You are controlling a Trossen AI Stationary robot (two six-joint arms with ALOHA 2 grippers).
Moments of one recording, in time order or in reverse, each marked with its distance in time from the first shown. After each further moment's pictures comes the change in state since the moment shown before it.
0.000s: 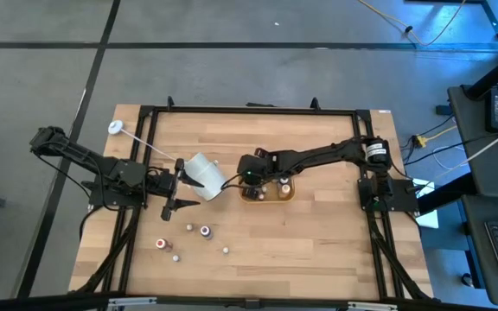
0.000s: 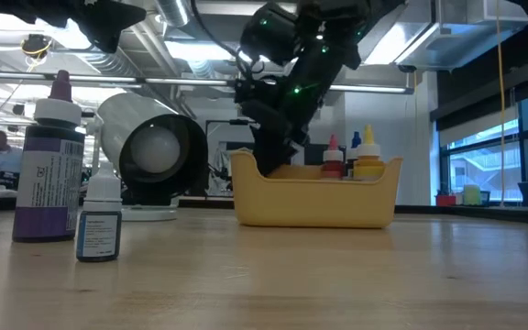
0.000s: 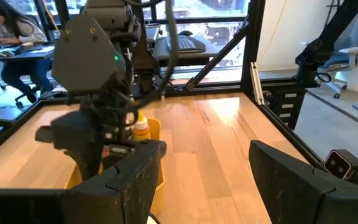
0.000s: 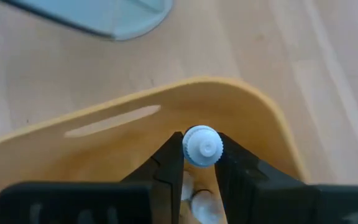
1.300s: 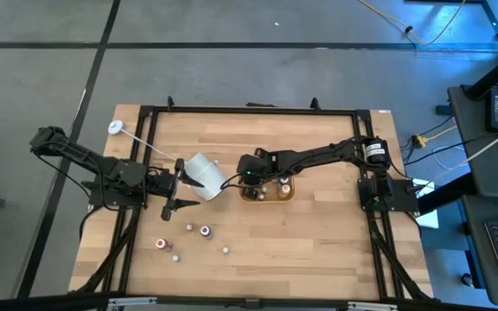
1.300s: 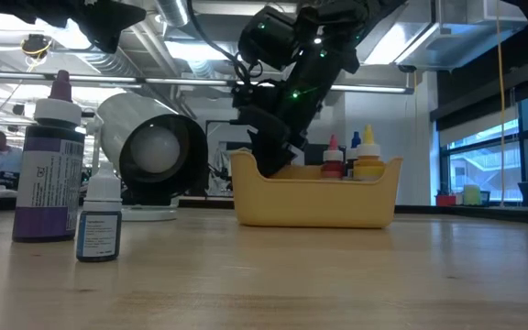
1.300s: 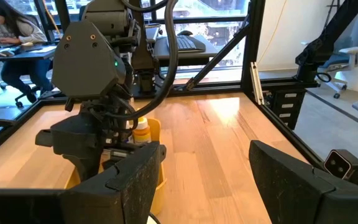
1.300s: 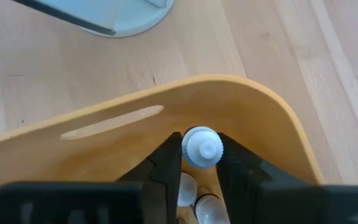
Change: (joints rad) left arm 0.000 0.000 0.000 0.000 0.000 0.000; right arm 0.000 0.016 0.000 0.014 0.001 0.001
